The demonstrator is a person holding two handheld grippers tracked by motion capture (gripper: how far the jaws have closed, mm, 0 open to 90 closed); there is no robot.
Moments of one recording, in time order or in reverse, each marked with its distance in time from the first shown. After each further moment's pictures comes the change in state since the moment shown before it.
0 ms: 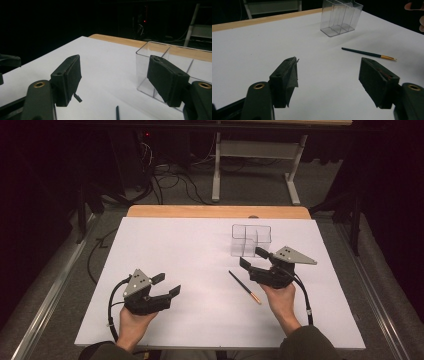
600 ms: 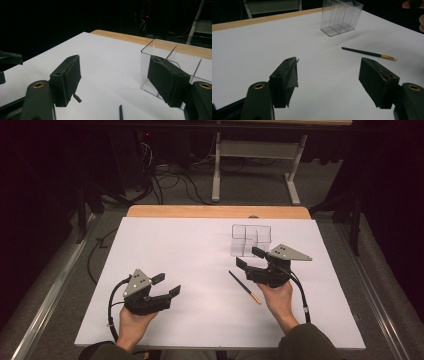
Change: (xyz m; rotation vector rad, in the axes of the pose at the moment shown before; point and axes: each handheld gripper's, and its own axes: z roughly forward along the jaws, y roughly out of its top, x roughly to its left) left arm 0.000 0.000 0.000 0.004 0.002 0.002; right arm 0.005 0.005 0.007 0.043 0.010 -0.007
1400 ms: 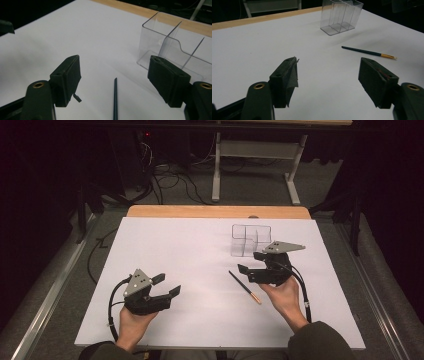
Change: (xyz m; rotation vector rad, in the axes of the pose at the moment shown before) left arm 0.000 0.000 0.000 0.013 0.002 0.006; right arm -0.001 0.015 -0.001 0.284 -0.009 -0.066
